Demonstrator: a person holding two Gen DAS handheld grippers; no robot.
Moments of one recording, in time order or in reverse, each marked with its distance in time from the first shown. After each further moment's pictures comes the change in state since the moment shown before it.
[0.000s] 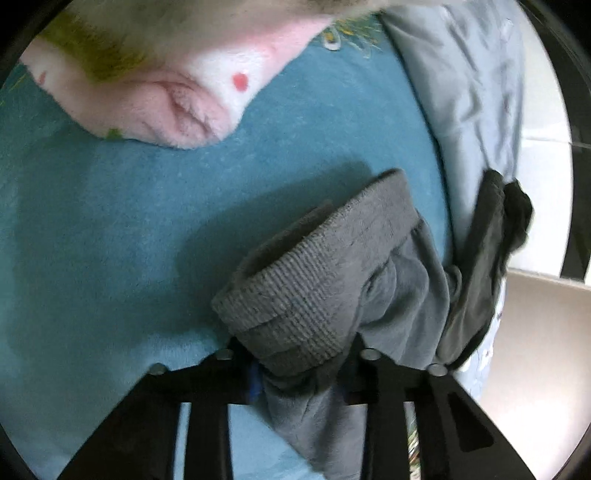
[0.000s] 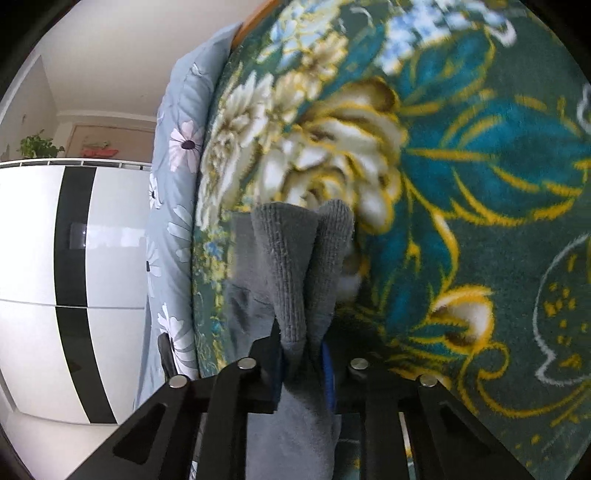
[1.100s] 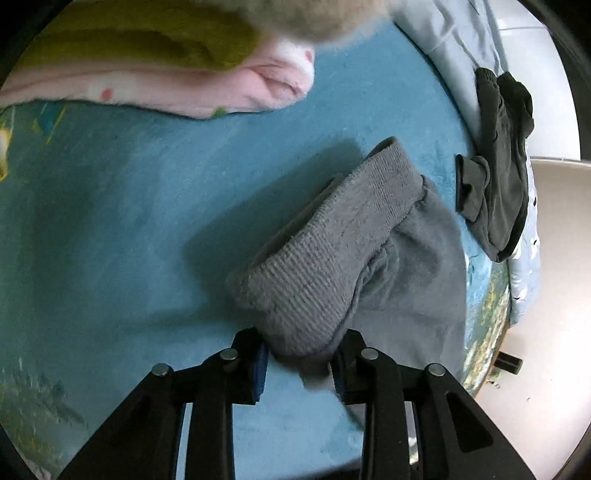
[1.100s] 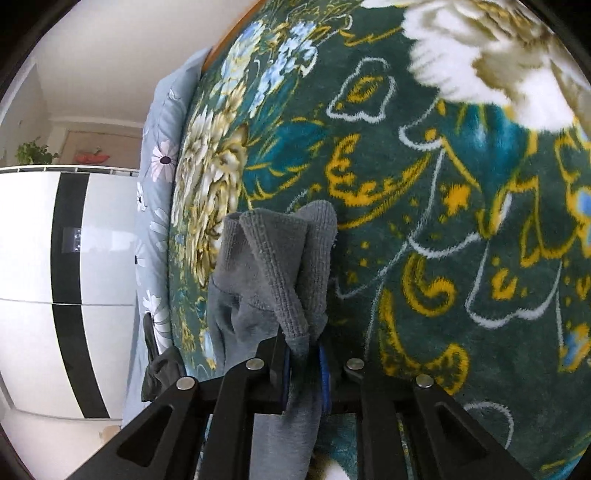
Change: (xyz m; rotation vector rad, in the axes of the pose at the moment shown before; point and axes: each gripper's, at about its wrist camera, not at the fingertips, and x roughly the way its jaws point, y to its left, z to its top) left arm -0.037 0.035 -0.037 0.271 0.191 0.166; right arm -0.090 -0.101 -0.033 0.034 0.008 -0.044
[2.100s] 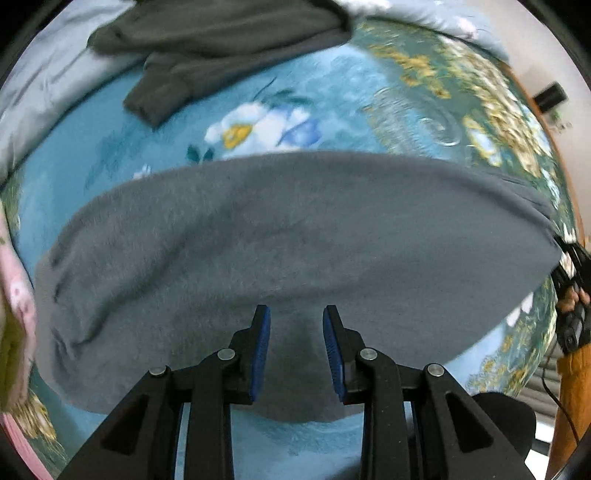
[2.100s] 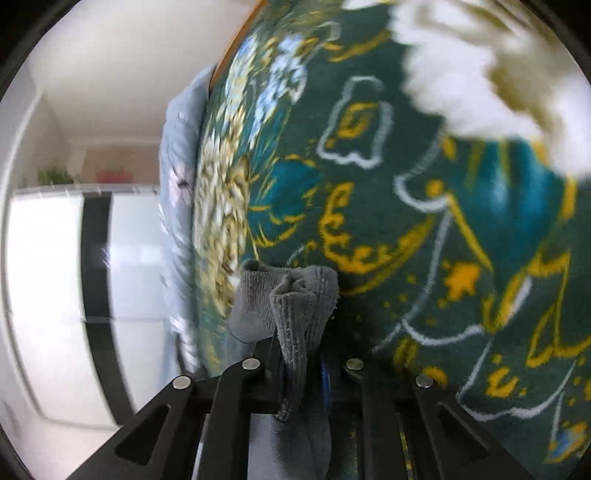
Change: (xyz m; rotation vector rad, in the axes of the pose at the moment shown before) left arm 0.080 -0.191 -0.141 0.889 0.031 0.361; right arm 0.012 -0.012 0.040 0.047 -0.026 0.121
